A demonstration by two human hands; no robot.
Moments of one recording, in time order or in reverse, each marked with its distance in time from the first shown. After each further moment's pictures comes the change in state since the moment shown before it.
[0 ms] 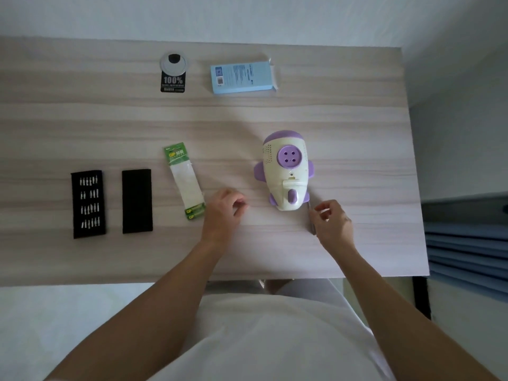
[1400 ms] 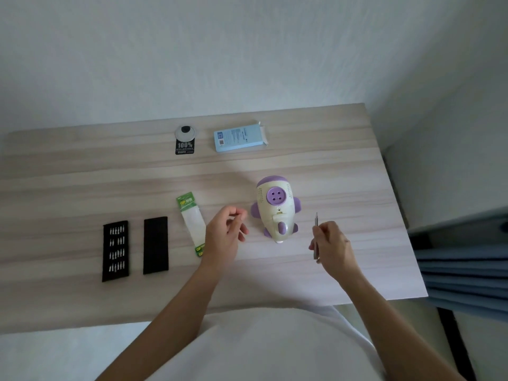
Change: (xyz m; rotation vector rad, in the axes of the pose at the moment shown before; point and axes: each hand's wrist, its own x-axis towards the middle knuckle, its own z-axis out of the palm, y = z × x) left_hand 0.003 0.087 -0.061 -0.493 0.084 -0.163; right_hand -0.037 -0.047 -0.045 0.162 -0.037 -0.093
